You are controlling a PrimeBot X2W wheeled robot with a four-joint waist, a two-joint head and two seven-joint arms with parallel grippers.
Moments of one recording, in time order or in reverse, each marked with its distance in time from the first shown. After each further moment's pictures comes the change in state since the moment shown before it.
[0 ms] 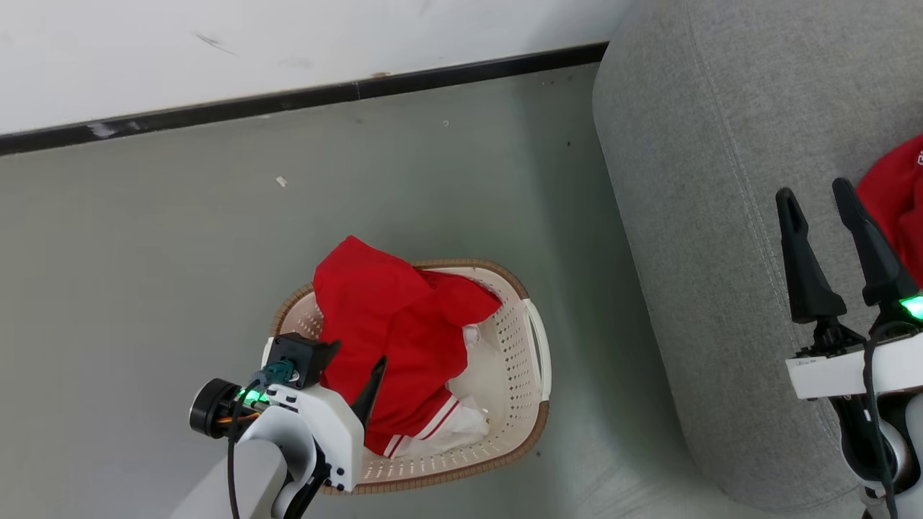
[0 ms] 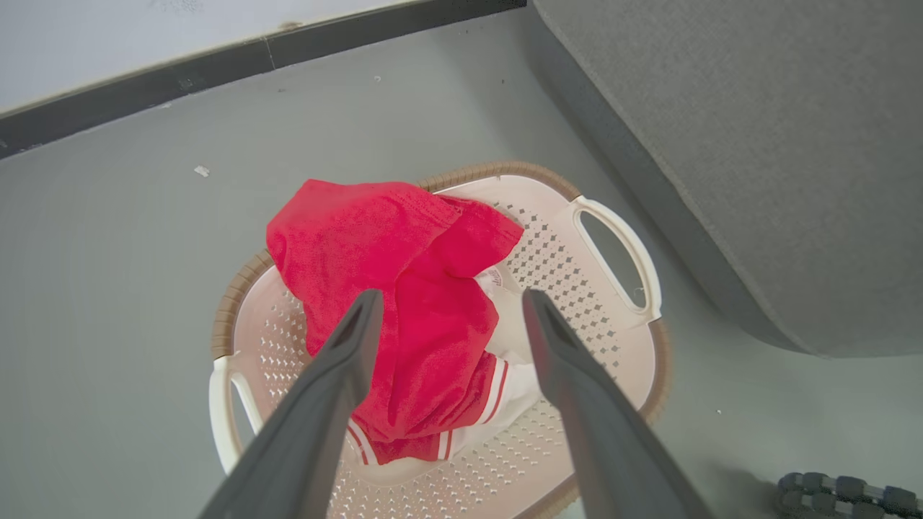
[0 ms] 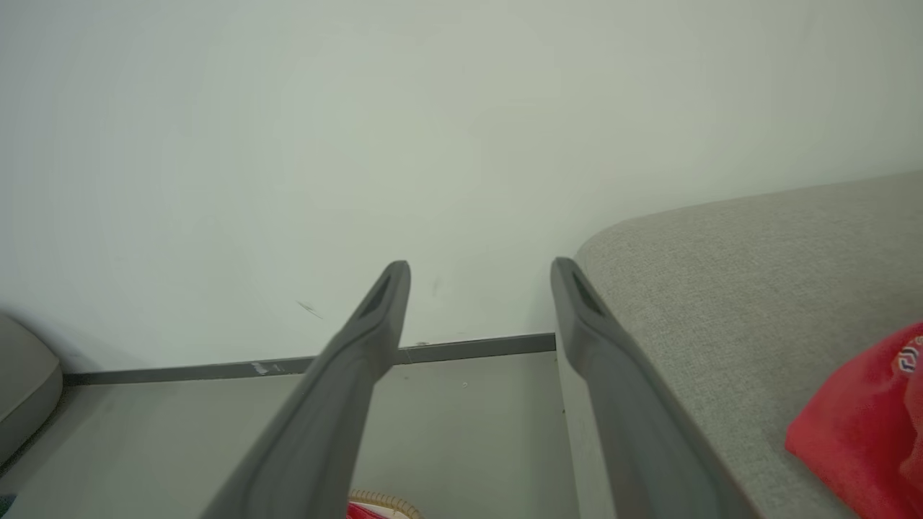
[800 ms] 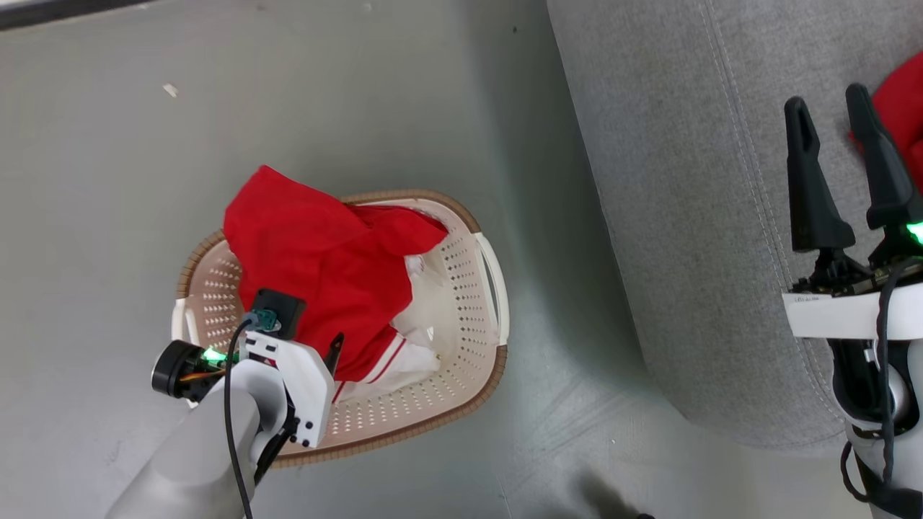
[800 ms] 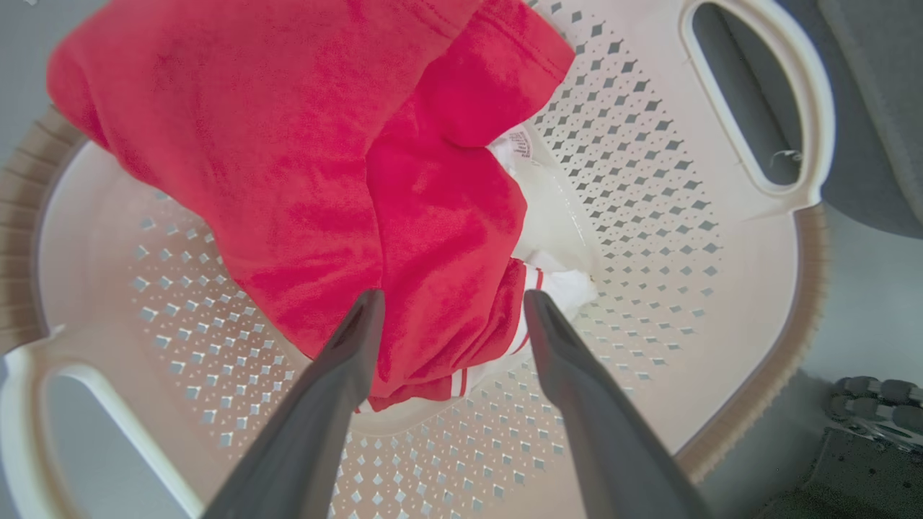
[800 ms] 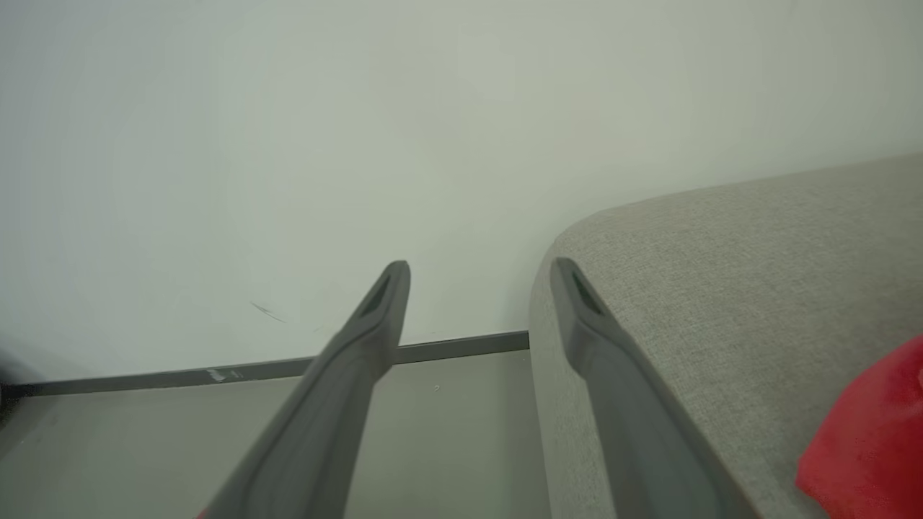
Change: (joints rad) left arm -0.177 -0.019 -0.030 0.268 0.039 -0.024 0.087; right arm -0.139 0.043 0.007 -0.058 0.002 0.000 -0.003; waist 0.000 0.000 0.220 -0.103
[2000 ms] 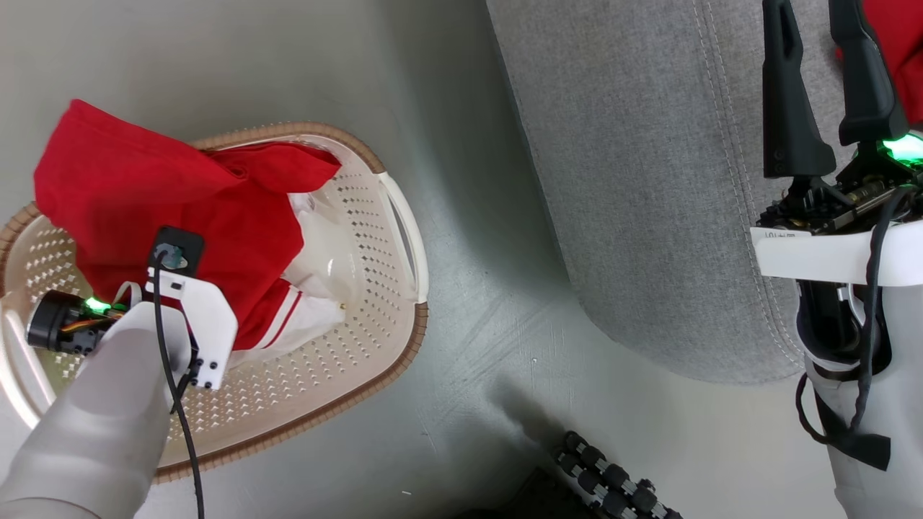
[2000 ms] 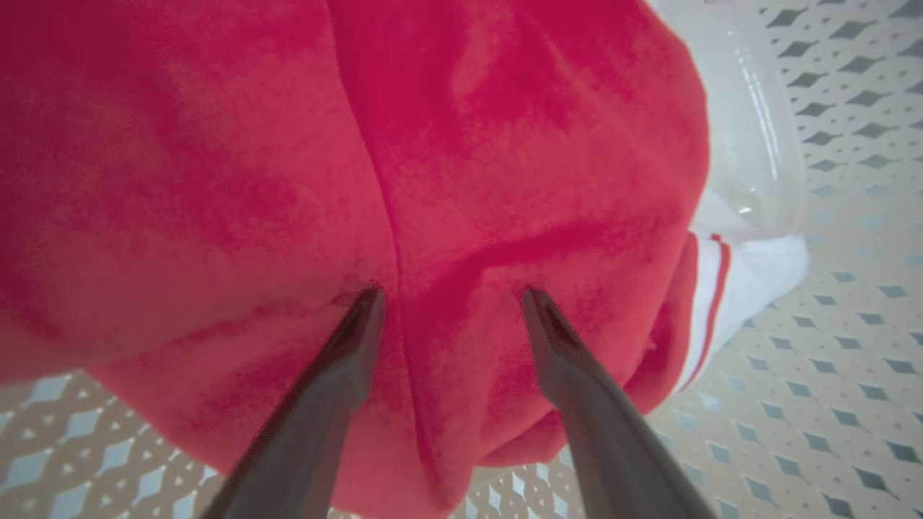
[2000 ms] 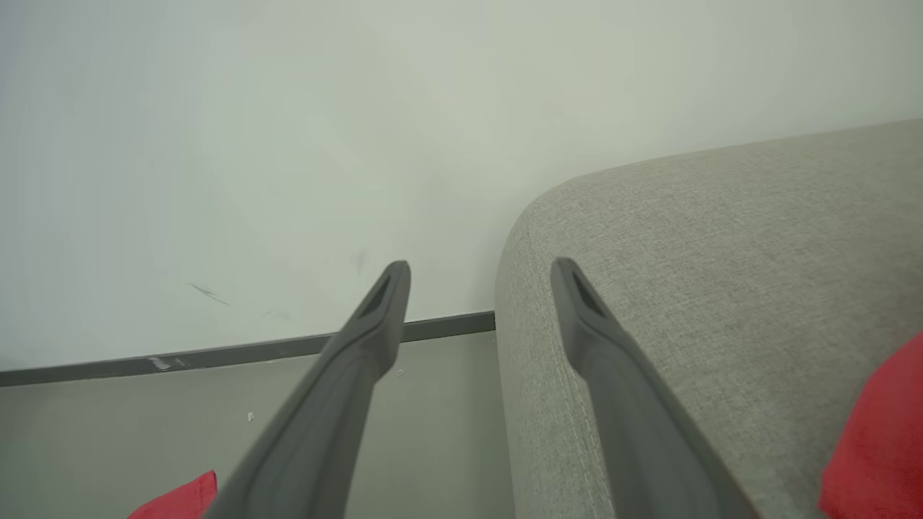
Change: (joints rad) left arm -0.216 0.072 -0.009 0.260 0.073 0.056 0.077; right arm -0.182 0.095 0.048 -0.026 0.010 0.000 0.000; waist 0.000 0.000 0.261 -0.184
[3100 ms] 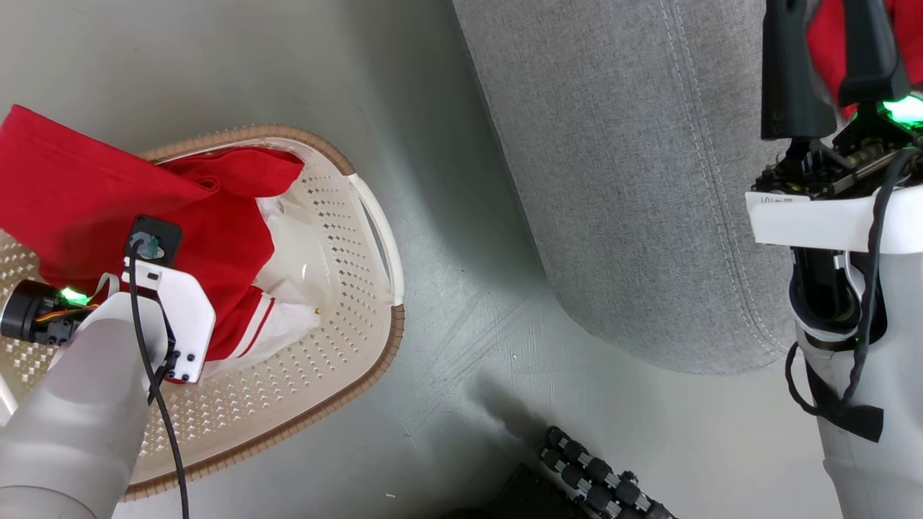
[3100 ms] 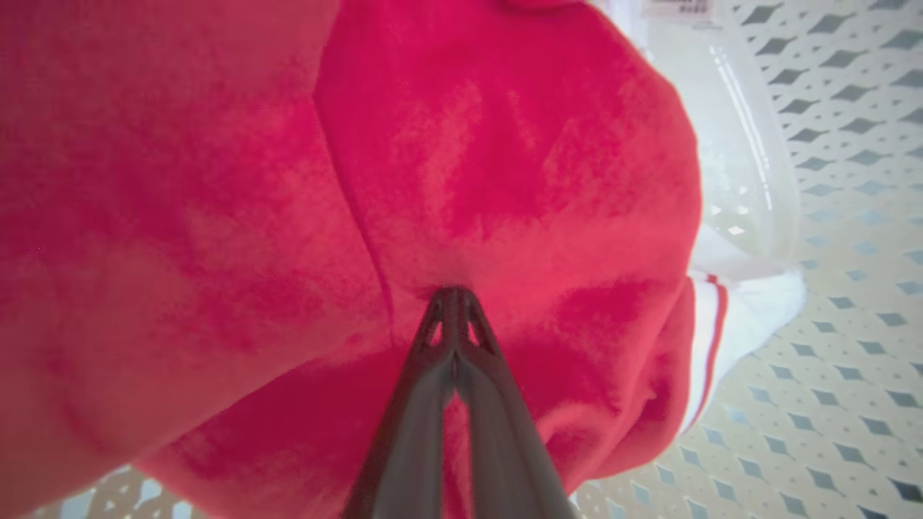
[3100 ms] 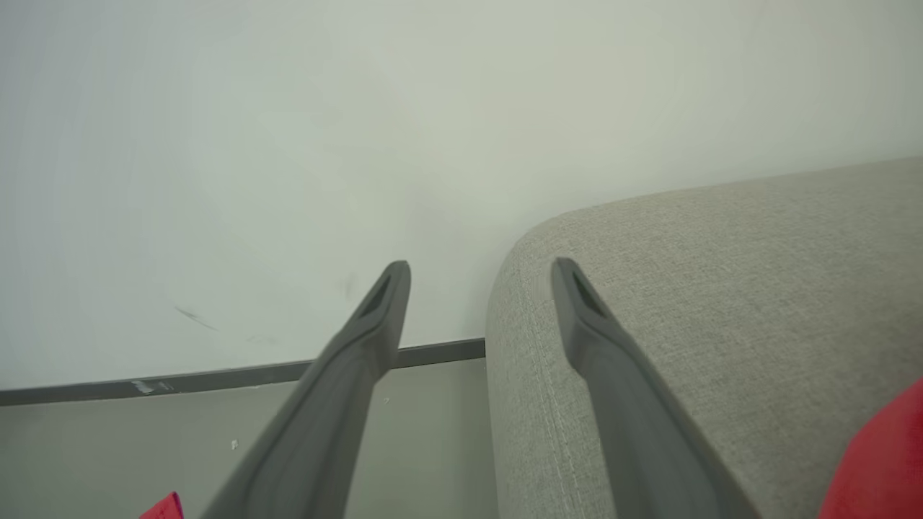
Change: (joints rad) left arm -0.048 0.019 -0.012 0.067 0.007 -0.047 -0.016; right arm -0.079 0.031 0.003 0.027 0.000 0.000 -0.001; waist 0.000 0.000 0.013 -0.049
